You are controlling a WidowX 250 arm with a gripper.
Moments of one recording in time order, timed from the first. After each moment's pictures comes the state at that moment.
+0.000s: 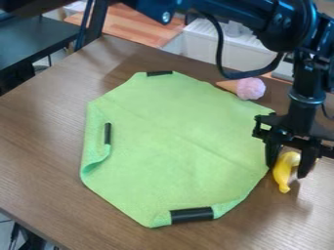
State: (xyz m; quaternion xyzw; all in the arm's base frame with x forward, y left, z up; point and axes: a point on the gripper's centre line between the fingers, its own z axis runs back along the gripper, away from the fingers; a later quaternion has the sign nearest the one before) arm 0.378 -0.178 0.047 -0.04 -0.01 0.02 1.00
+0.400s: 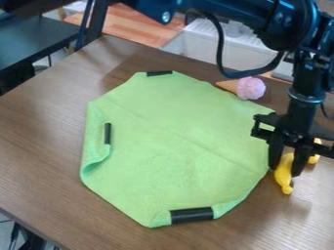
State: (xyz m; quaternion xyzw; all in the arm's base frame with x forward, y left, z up) arm 0.374 -0.176 0.048 -0.04 0.00 0.02 1.00
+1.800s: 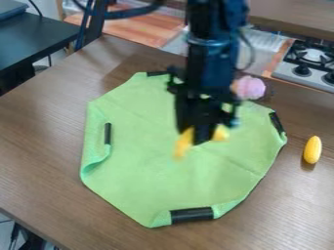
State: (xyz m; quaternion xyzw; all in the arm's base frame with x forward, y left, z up) arm 0.290 -0.076 0.119 -0.03 0.01 -0.20 0.98
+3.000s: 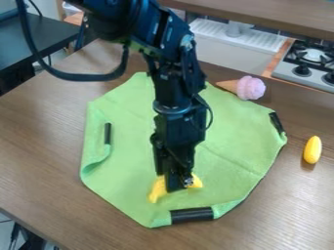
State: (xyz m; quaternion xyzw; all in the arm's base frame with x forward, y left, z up) arm 0.275 -0.063 0.051 -0.04 -0.02 -0.34 0.94
